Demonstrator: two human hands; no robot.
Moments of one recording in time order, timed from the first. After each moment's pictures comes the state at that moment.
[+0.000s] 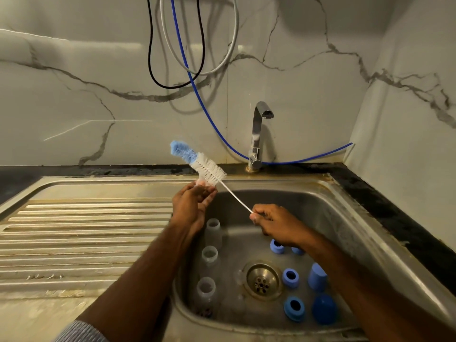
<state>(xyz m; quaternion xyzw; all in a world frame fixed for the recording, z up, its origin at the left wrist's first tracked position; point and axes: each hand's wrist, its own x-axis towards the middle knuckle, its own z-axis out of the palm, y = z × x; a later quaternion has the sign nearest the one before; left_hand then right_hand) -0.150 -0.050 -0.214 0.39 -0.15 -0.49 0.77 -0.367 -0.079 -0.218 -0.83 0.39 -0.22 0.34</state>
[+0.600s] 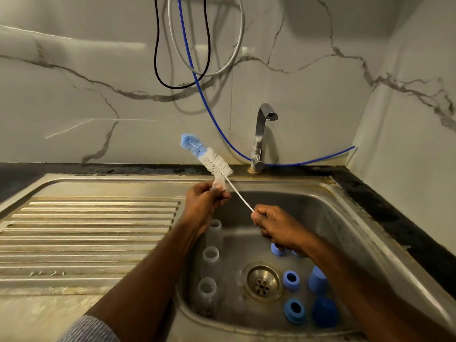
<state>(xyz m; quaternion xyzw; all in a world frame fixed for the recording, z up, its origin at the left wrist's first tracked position) -0.160 -0.052 -0.214 0.46 -0.30 -0.46 0.70 -0.365 -0.065 -0.211 -0.76 0.40 -0.22 0.47</state>
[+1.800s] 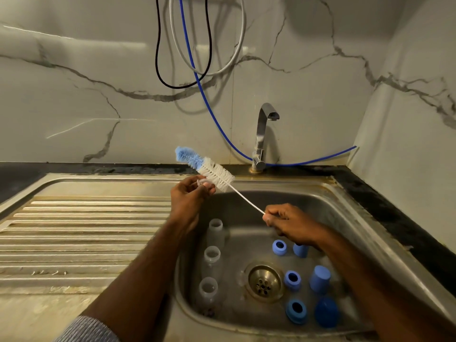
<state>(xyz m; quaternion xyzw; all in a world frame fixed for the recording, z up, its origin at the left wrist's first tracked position) -0.130 -0.049 -0.217 0.45 -0.30 -0.39 0.74 -0.390 -0.086 -0.209 -0.83 0.40 -0.17 0.36</state>
